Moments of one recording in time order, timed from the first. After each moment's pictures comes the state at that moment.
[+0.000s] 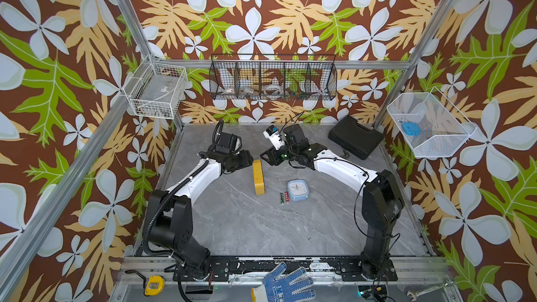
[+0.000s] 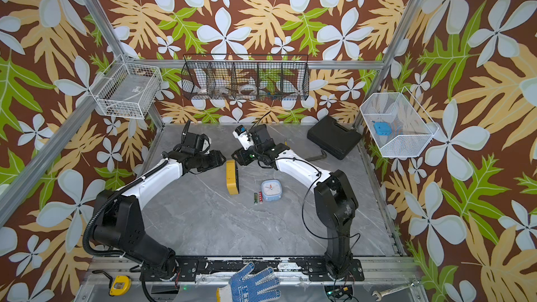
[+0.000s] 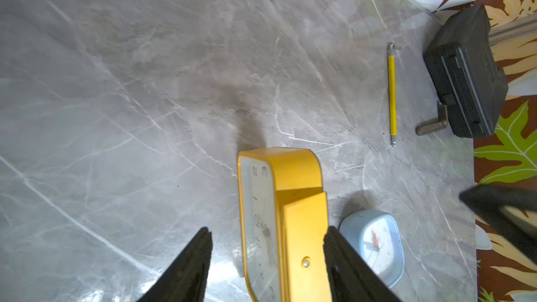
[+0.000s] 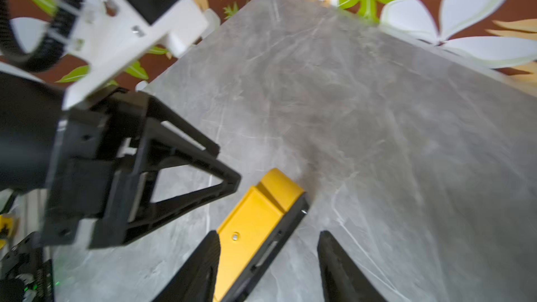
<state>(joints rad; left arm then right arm) -0.28 1.59 1.19 -0.48 0.19 -0.55 0.63 1.90 1.55 -0.28 -0.32 0.06</state>
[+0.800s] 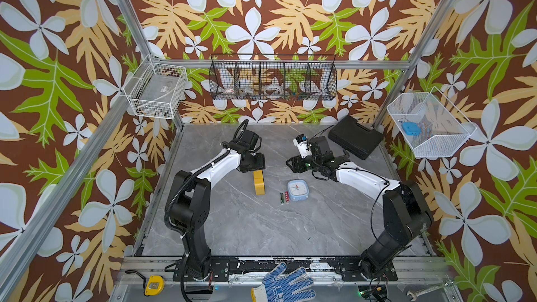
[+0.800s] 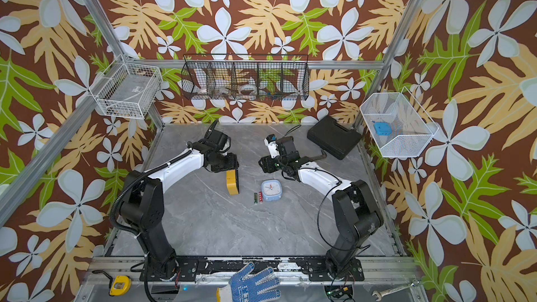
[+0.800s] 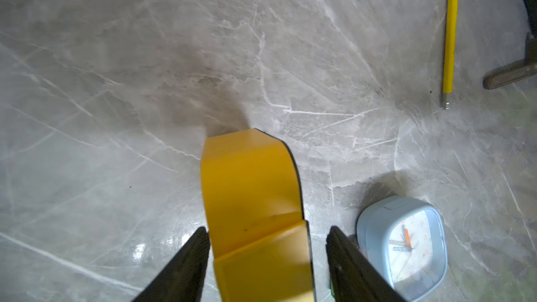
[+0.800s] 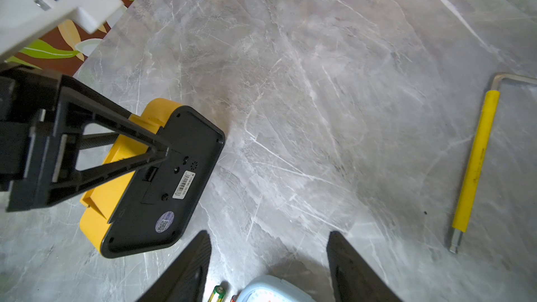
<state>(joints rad) -0.41 1.83 1.40 -0.67 0.12 -0.51 0.48 1.69 1.15 -0.16 -0.25 0.16</state>
